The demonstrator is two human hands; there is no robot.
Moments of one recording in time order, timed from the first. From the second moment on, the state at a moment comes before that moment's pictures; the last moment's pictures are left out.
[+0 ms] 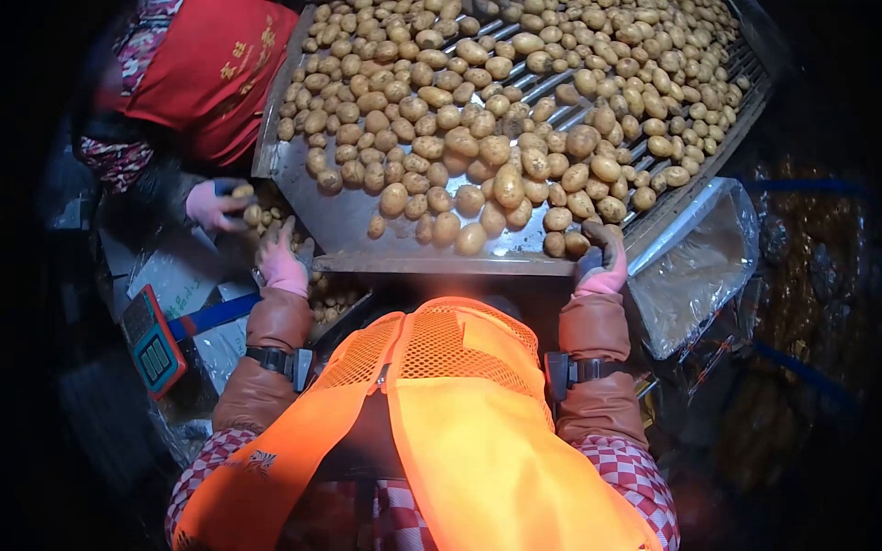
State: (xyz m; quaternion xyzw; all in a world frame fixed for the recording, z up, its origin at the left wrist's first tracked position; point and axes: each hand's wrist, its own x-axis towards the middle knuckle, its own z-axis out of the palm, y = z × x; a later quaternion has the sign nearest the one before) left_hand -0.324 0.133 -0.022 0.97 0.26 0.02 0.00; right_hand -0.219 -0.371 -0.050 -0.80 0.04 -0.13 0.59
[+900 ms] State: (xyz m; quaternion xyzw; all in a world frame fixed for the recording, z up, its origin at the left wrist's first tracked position) left_hand -0.463 0.125 -0.042 0.88 0.34 0.27 0.18; right_hand -0.162 -0.341 -0.033 -0.54 0.00 0.14 0.83
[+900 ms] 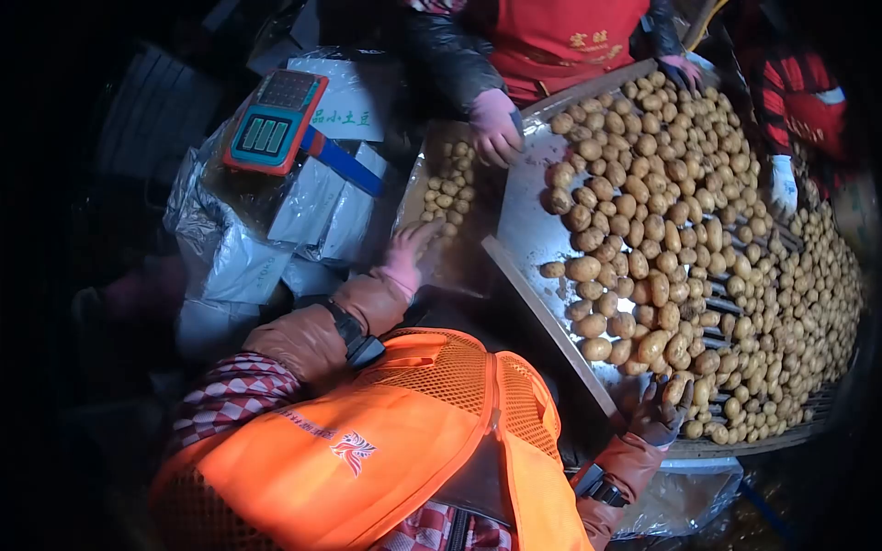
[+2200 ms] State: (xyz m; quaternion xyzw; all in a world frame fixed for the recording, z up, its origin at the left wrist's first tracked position) left_hand -0.570 0.243 -0.014 0.76 0.44 -0.44 0.20; right_hand -0.335 -0.077 -0.009 -0.84 -0.15 0.44 0.28
